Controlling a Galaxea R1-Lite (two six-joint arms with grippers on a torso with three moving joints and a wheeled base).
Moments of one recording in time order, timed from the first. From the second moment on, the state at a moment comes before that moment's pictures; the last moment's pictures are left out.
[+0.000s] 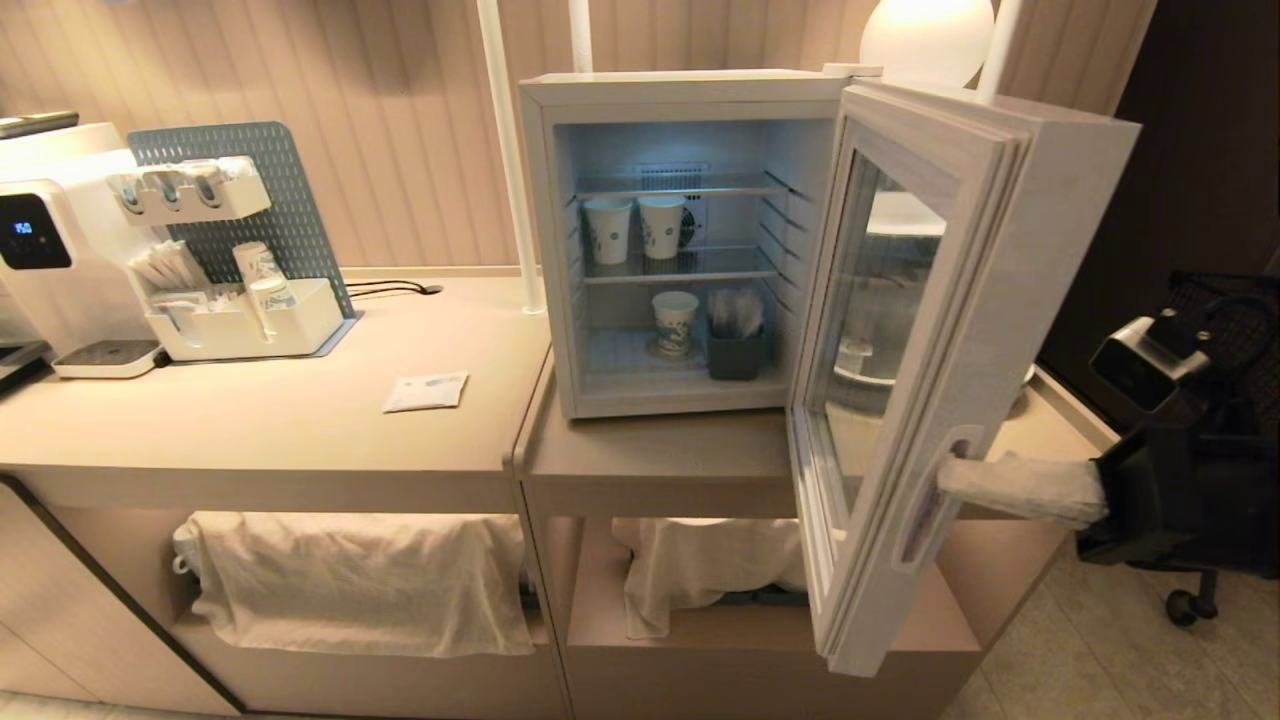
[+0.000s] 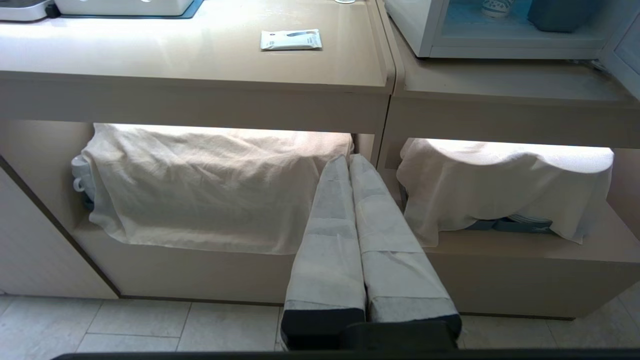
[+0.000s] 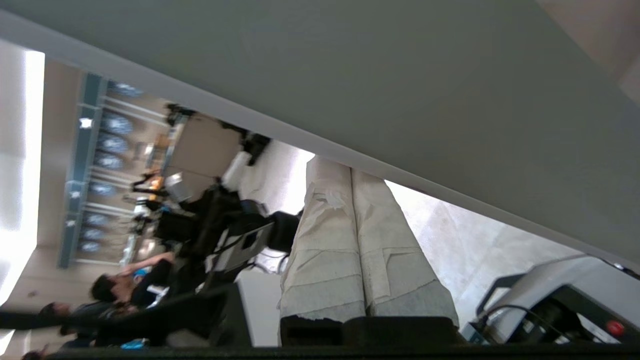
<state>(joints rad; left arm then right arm) 0.00 0.00 0.00 0.00 0.01 -0.04 0.18 1.40 -0.56 -0.53 0.88 0.69</state>
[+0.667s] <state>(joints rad) 0.00 0.00 0.00 0.00 0.01 -0.04 0.60 1.51 -0.84 0.01 0.42 0.26</state>
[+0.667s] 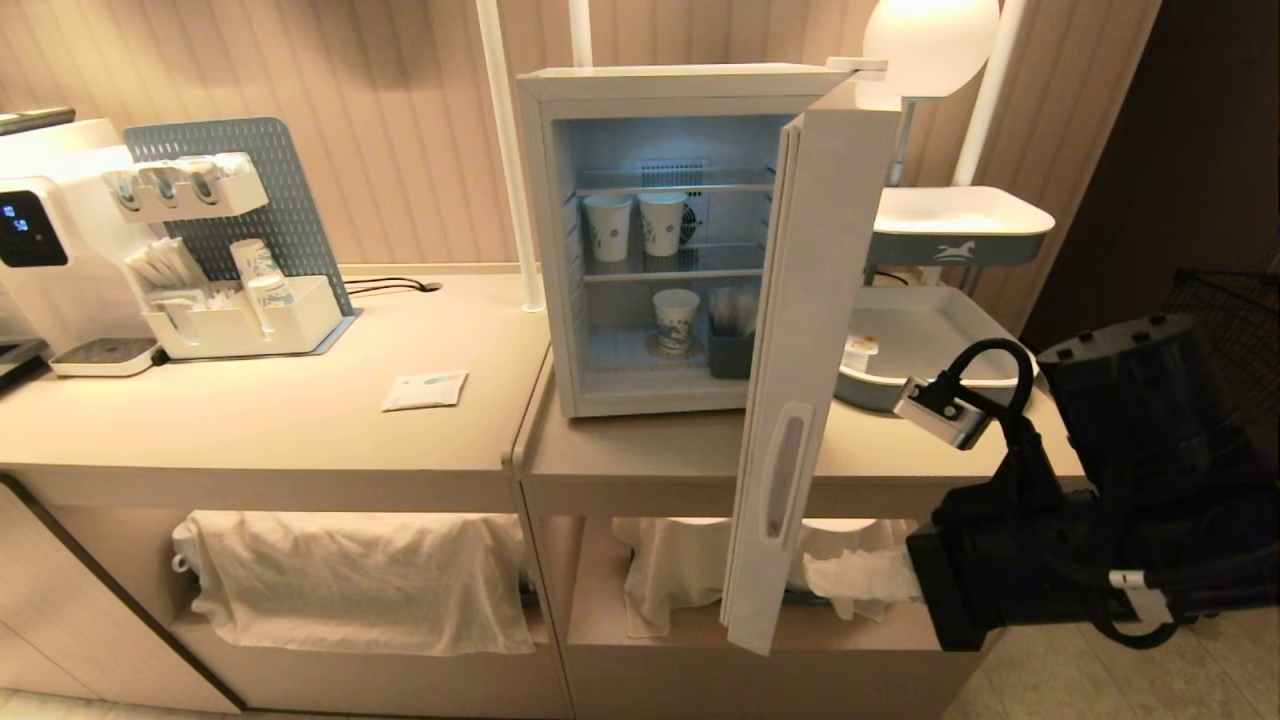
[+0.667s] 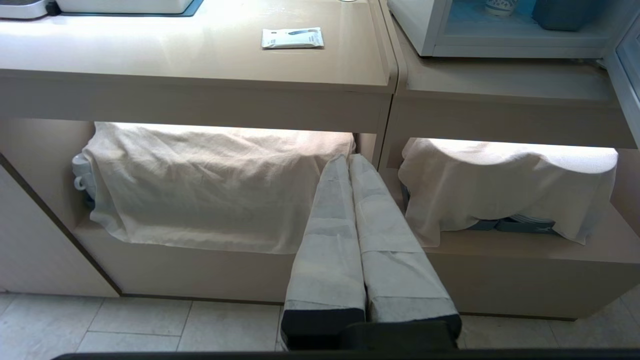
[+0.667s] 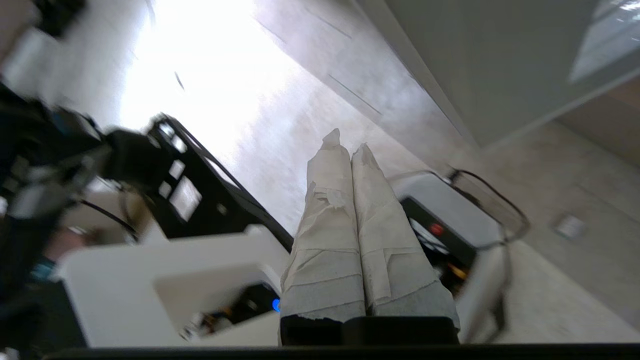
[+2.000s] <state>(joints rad) 0.00 0.00 0.00 0.00 0.01 -0.04 0.57 2.15 -1.49 -0.56 -0.43 0.24</state>
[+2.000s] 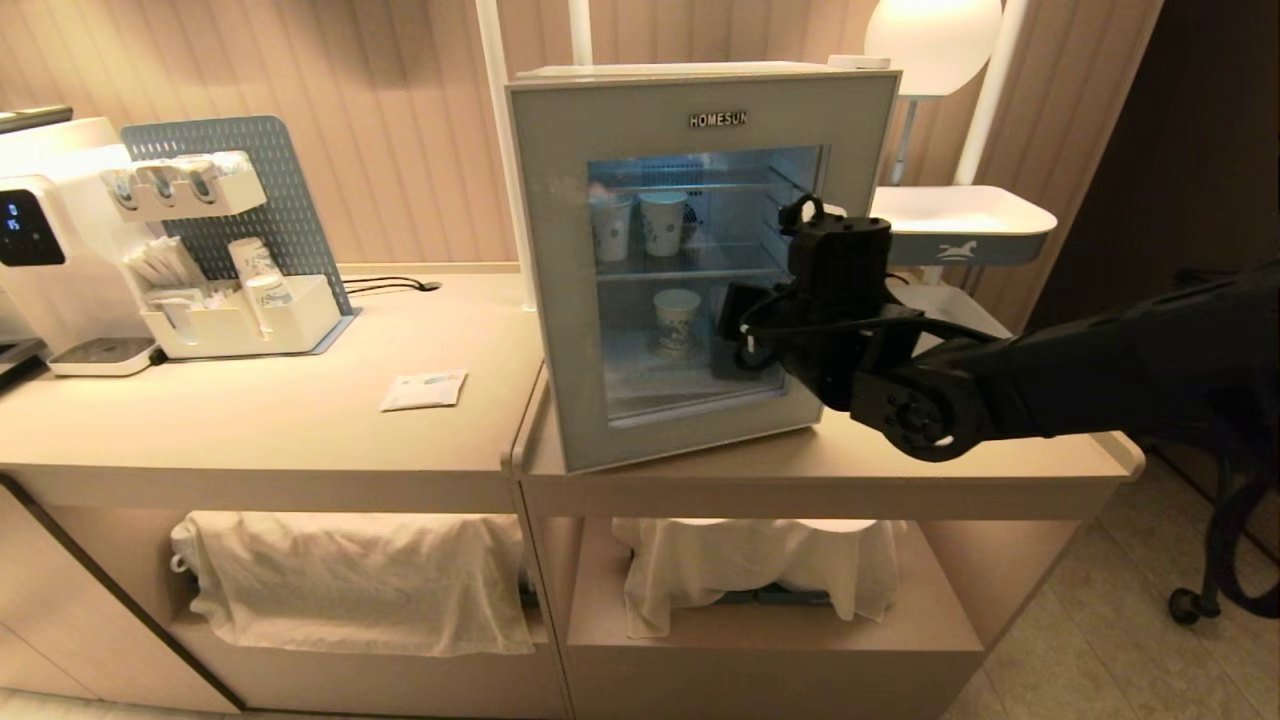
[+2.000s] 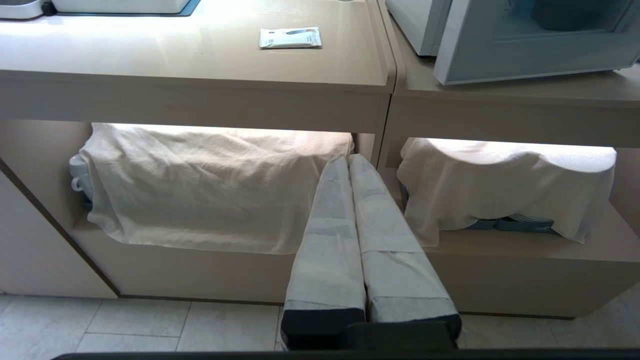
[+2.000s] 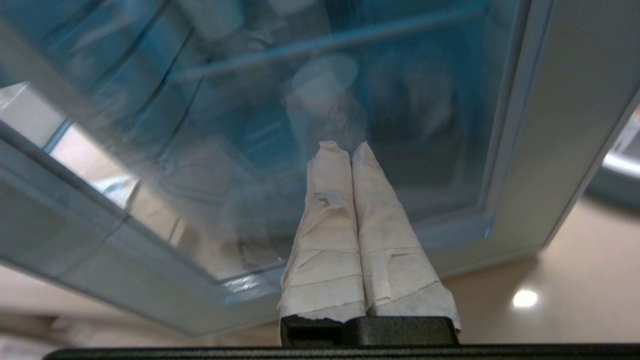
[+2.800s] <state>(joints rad) 0.00 0.00 0.00 0.00 0.01 -0.04 0.53 2.44 -1.84 -0.64 -0.45 -0.05</state>
